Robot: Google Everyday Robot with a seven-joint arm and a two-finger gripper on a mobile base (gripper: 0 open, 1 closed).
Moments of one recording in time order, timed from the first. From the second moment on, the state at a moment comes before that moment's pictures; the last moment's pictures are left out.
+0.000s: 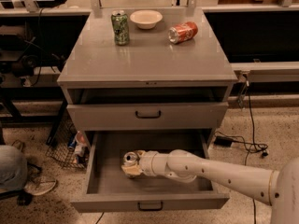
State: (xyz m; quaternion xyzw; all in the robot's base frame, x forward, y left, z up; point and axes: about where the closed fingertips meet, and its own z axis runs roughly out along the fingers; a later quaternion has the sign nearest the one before) arm 0.577 0.077 0.440 -0.43 0.75 0.29 0.42
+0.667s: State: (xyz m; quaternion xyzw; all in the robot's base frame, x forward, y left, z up) arm 0.592 0.009 0.481 -0.41 0.75 0.27 0.44
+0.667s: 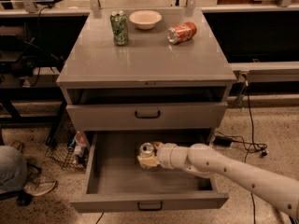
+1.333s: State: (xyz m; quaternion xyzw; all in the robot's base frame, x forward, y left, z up) arm 0.581 -0.081 0.576 -0.41 0.74 0.25 0.47
